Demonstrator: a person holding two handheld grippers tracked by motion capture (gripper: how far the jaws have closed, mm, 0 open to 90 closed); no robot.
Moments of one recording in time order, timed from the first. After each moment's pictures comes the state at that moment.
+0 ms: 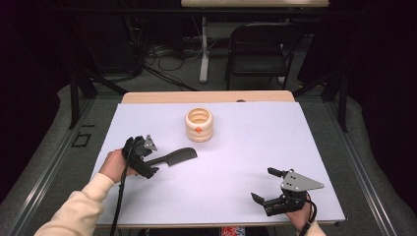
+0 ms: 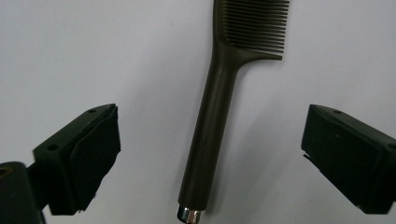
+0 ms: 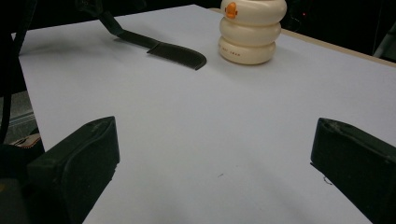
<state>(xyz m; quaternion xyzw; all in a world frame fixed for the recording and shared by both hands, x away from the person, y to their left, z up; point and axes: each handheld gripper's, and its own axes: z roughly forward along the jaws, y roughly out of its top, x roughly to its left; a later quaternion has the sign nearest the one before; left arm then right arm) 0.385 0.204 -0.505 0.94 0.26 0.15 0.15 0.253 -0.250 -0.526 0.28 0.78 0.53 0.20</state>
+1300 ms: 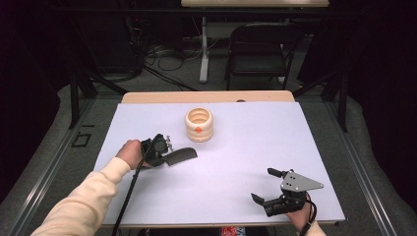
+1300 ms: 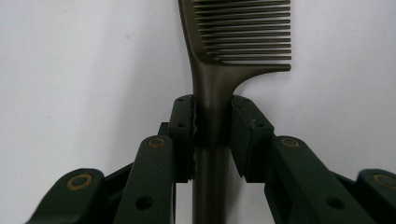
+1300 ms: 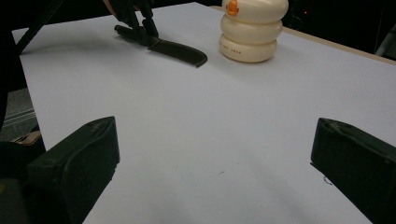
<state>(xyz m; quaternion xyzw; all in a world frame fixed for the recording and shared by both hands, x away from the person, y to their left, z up) 0.421 0.165 -0.524 0.98 0.17 0.09 0.04 0.253 -0.250 -0.527 0.28 0.78 0.53 0.20</state>
